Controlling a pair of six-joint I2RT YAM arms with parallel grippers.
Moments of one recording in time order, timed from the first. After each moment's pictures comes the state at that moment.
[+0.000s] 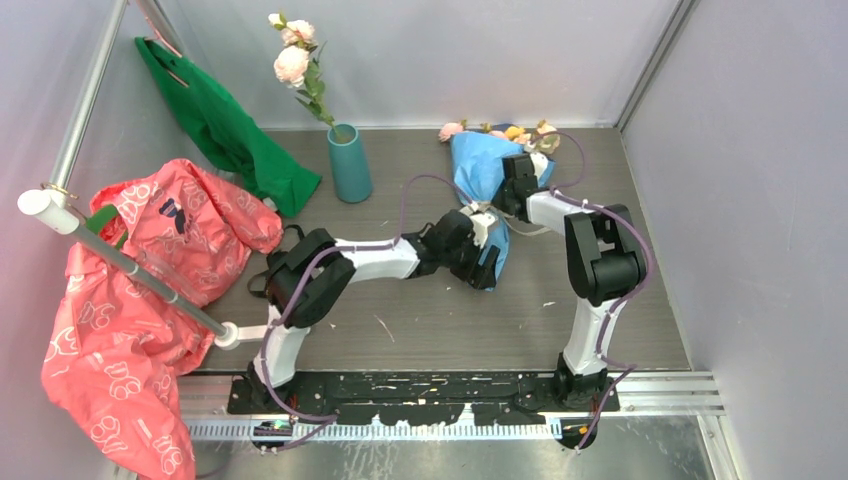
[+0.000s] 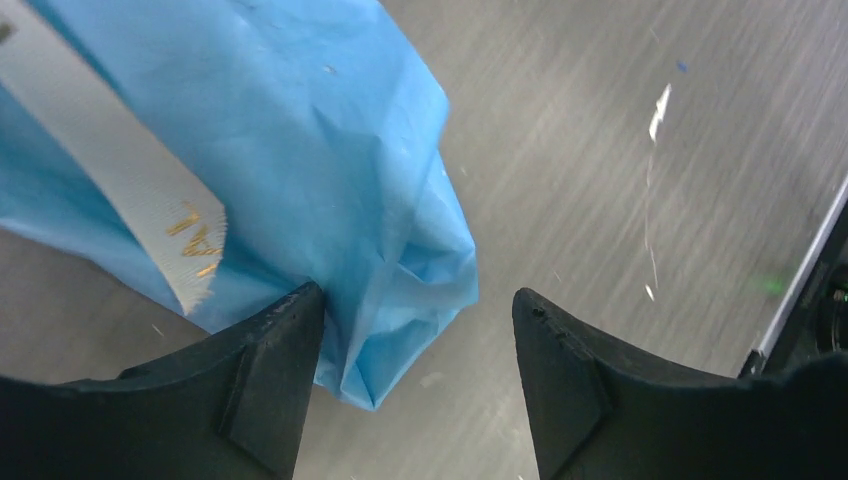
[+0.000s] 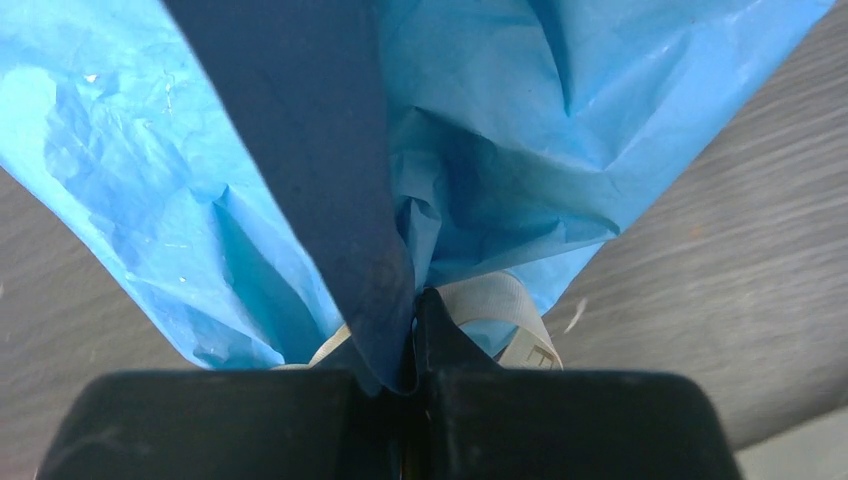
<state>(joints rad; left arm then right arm) -0.91 2.10 1.38 0.04 0.29 -0.32 0.21 1.94 1.20 -0.03 0.20 0.63</state>
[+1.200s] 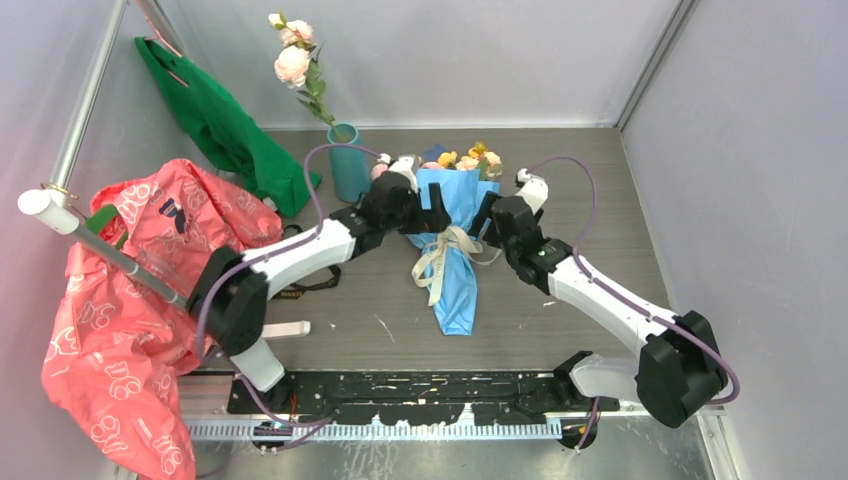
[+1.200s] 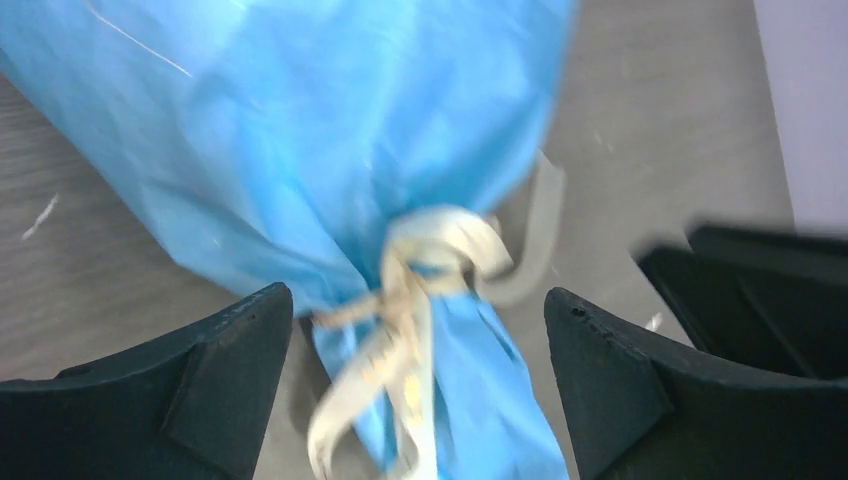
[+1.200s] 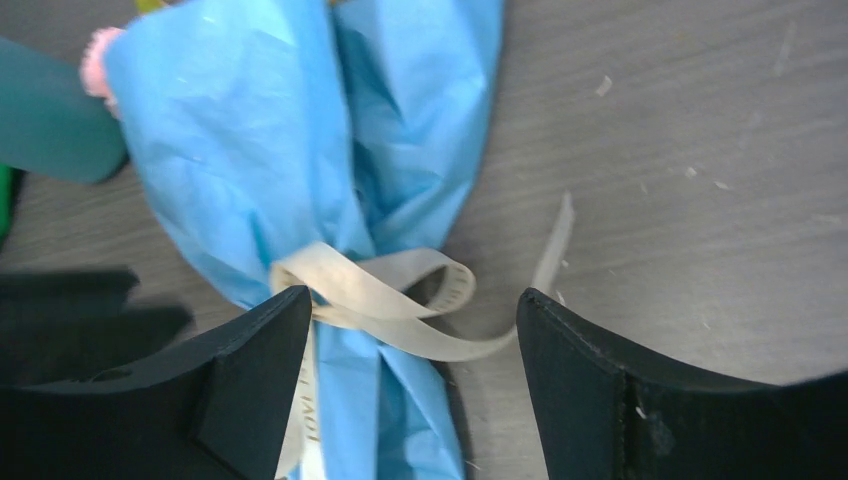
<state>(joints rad) -0.76 1.61 1.16 -0.08 -0.05 -0.55 0.56 1.23 0.82 -0.15 0.43 0.66</state>
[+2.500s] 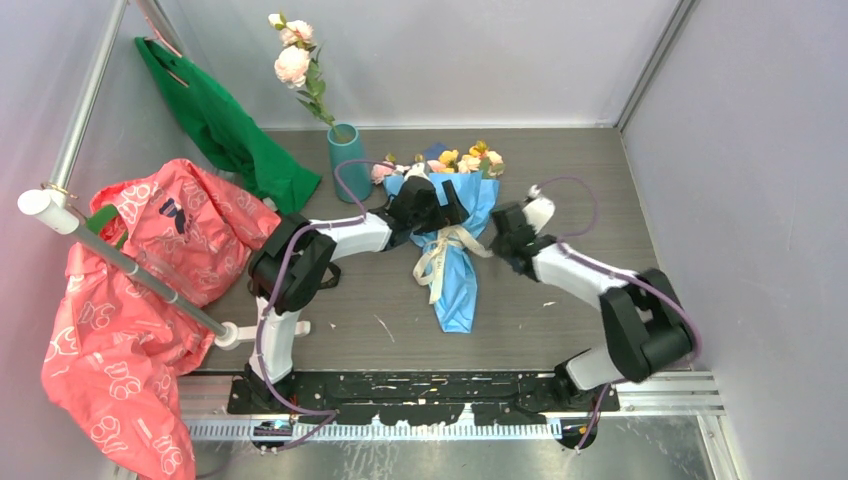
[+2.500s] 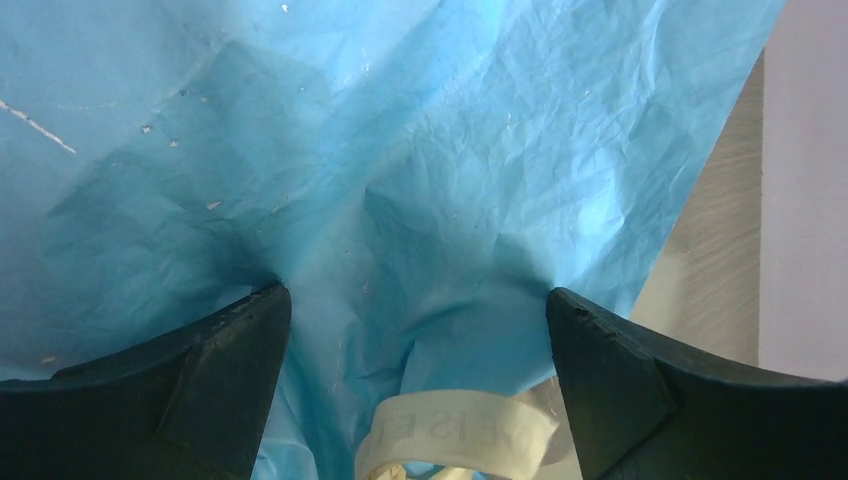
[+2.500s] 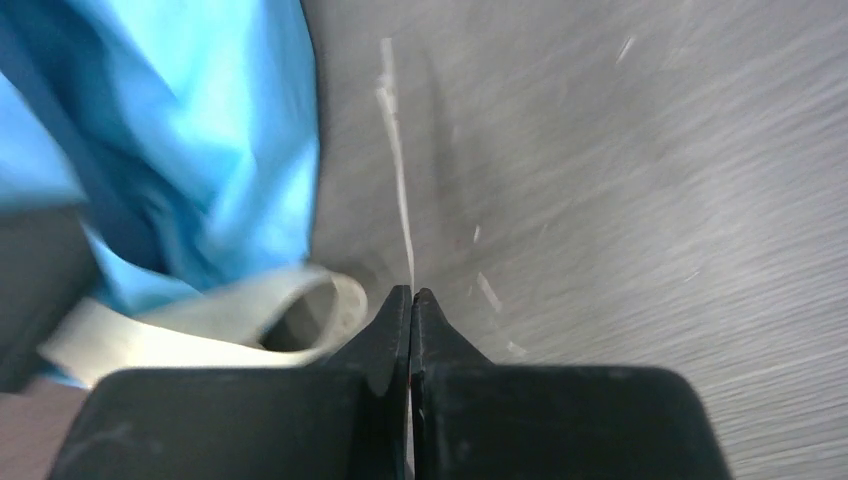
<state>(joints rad) -0.70 2.05 1.32 0.18 -0.07 -0.83 0.50 1.50 0.73 -0.12 0.46 0.89</state>
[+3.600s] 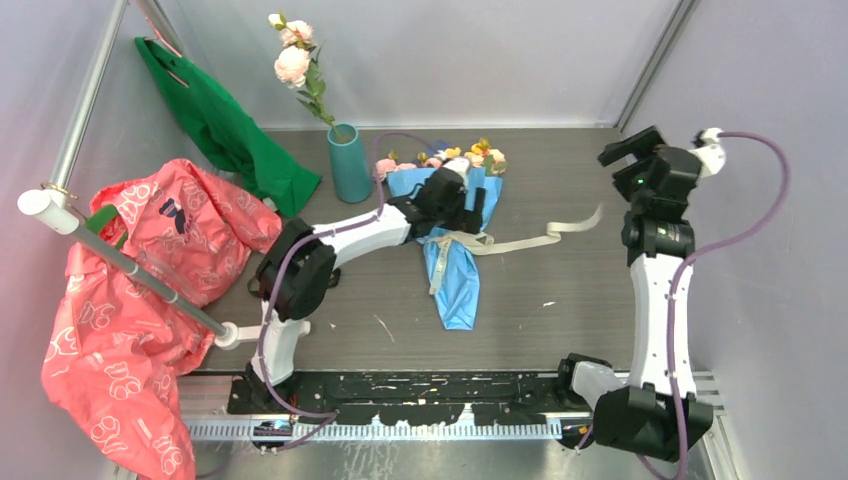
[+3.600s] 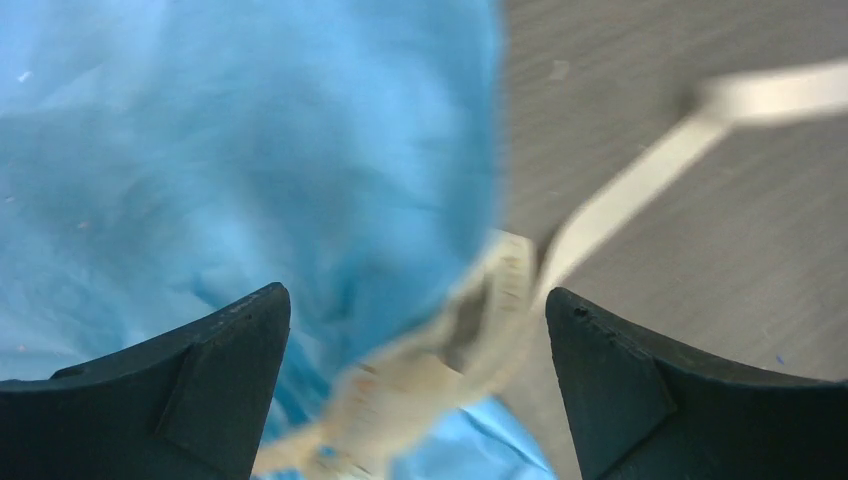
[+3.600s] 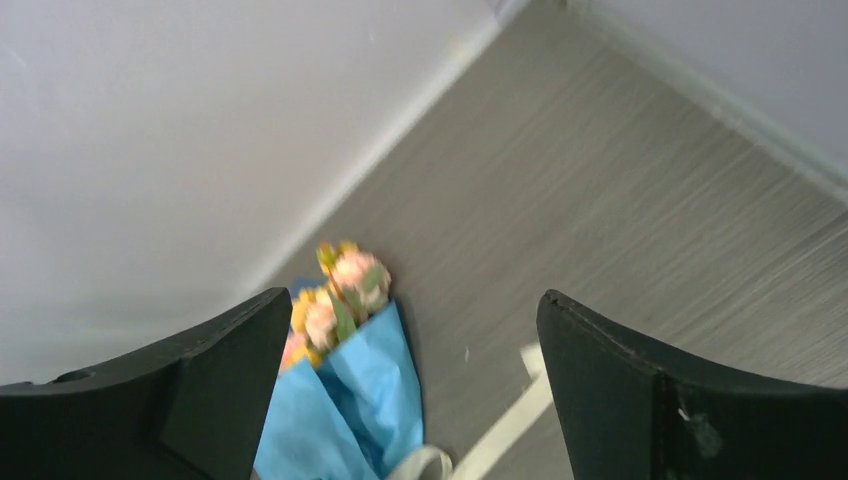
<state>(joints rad) -0.77 2.07 1.53 -0.09 -0.07 -0.46 -0.27 1.04 1.17 -0.37 0.09 0.68</state>
